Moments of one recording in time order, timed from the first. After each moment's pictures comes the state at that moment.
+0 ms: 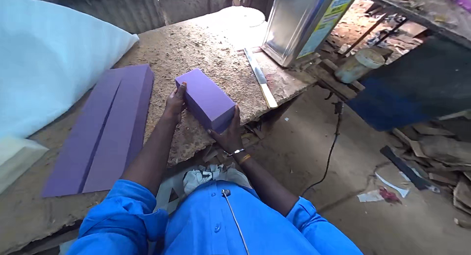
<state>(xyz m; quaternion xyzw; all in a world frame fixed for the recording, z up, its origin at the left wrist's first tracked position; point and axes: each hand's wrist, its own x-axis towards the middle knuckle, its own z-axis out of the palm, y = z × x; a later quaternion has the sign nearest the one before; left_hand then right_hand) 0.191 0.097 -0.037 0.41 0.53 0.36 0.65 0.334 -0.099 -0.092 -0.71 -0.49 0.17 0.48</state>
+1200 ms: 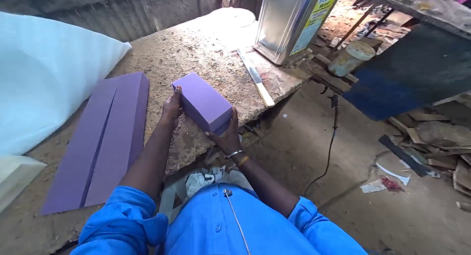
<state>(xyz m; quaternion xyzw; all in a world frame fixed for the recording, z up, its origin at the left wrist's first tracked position) 0.188 0.108 -0.042 0.42 0.54 0.35 0.64 0.326 -0.094 -0.093 -0.70 -0.44 0.20 0.52</state>
